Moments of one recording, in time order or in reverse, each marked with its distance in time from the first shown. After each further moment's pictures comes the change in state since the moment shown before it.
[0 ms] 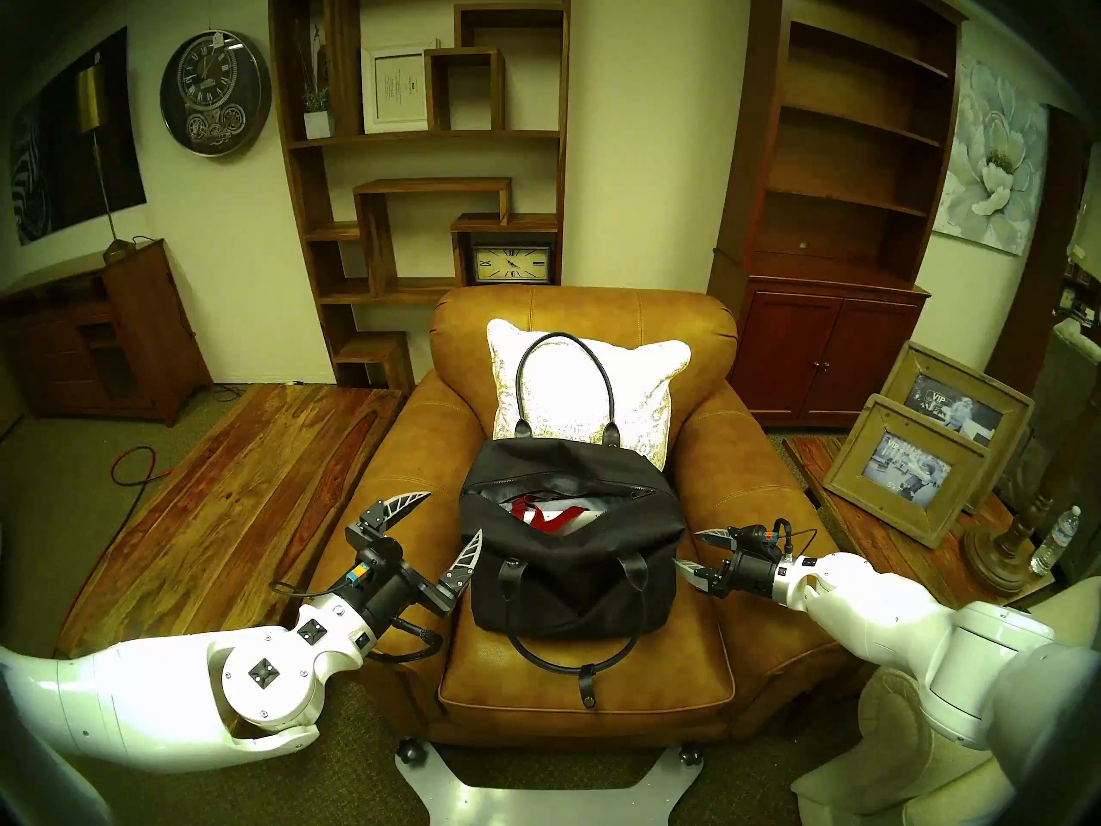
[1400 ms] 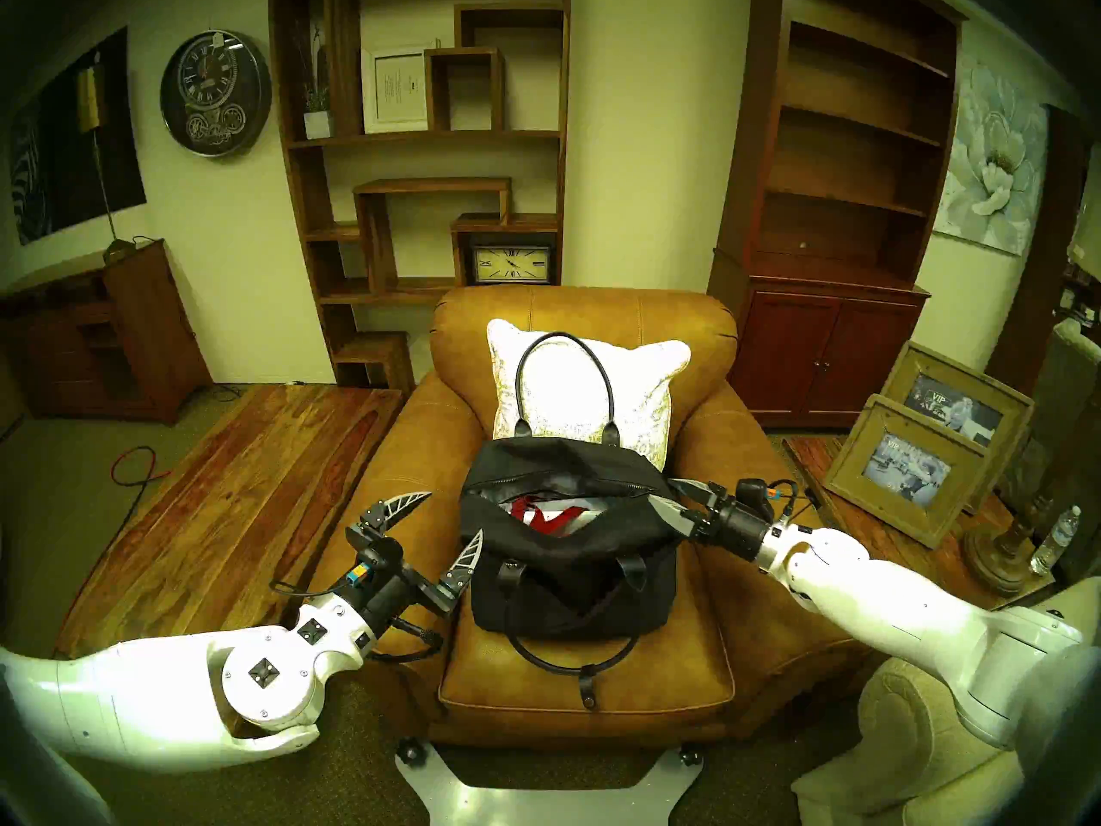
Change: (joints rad) left arm 0.007 -0.002 -0.009 0.000 0.000 0.002 -0.007; right arm -0.126 0.205 0.098 -0.442 0.337 0.094 0.059
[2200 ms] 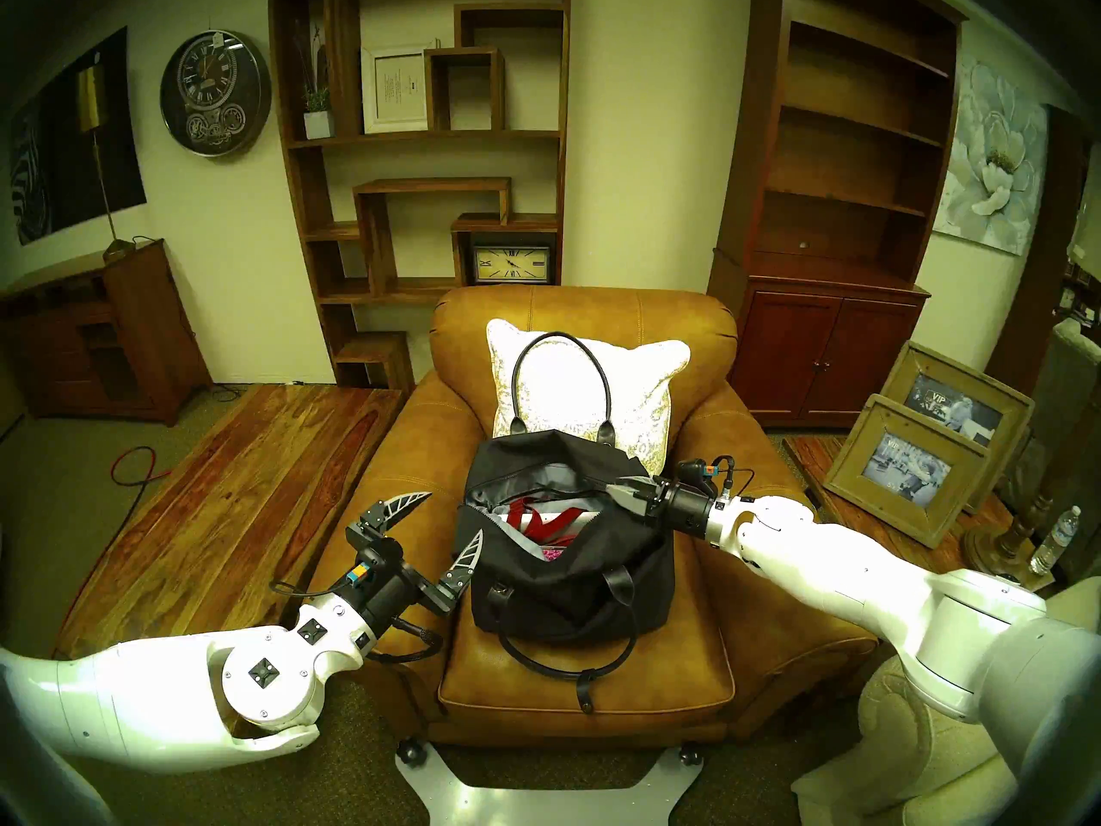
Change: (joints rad) left arm 0.004 -0.001 -0.005 0.000 0.000 0.000 -0.001; right arm 0.211 -0.209 -0.155 0.111 -0.062 0.121 -0.046
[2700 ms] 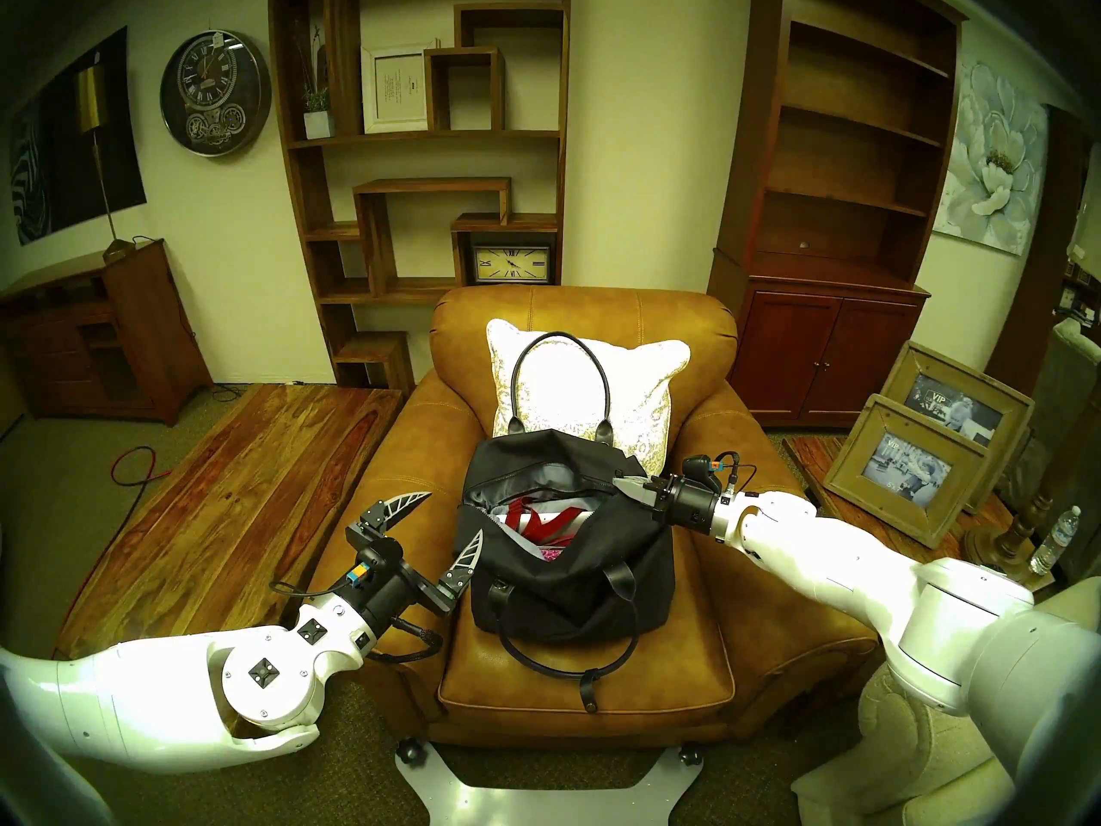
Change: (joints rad) left arm 0.002 -0.001 -0.003 0.000 0.000 0.001 -0.001; right arm 0.048 -0.065 -0.010 0.170 0.026 0.014 0.092
